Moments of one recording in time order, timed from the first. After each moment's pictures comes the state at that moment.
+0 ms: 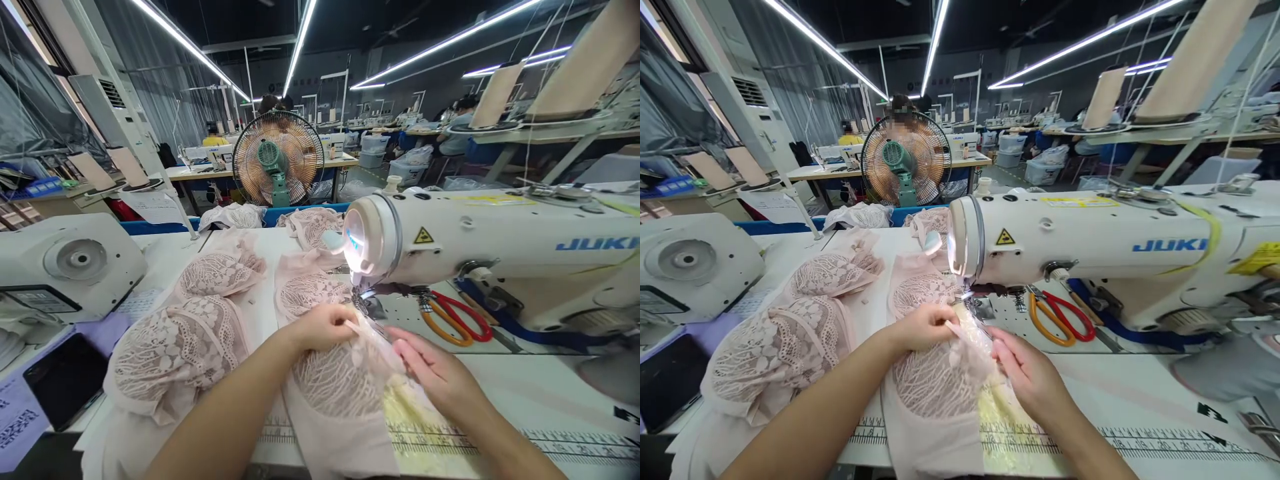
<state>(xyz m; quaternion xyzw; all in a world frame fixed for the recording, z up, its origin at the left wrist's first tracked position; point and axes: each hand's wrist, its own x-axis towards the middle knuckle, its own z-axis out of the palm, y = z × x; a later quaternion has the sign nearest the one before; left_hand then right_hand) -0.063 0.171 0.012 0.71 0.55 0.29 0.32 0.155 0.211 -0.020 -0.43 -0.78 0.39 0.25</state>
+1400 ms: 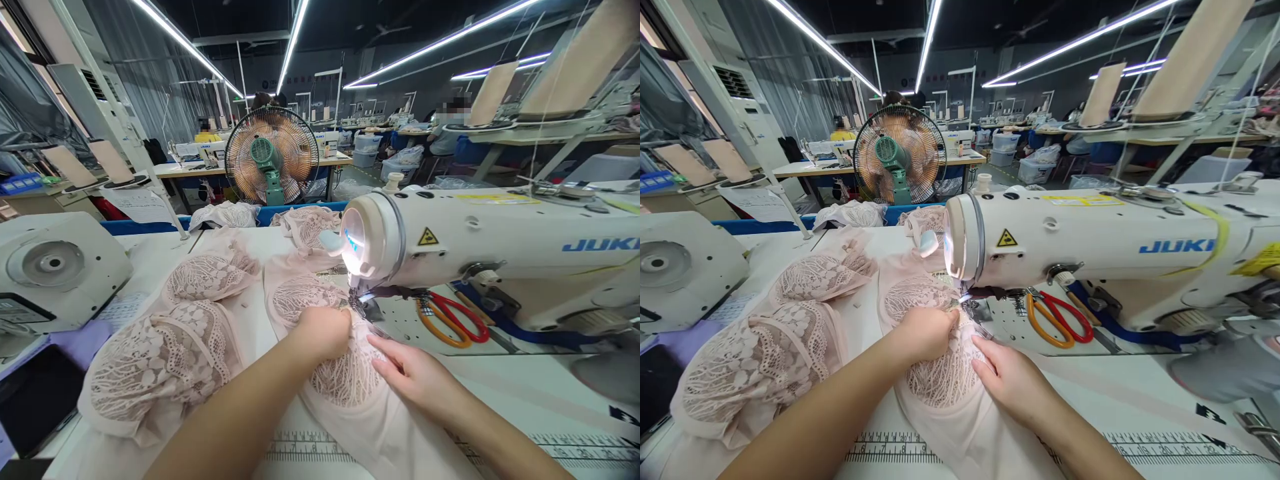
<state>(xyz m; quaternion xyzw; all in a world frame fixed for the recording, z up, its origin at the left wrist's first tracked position) -0.036 0.185 0.039 0.70 0.69 -0.11 0.15 0.137 0.221 -0.013 -0.37 -0.87 0.32 0.09</state>
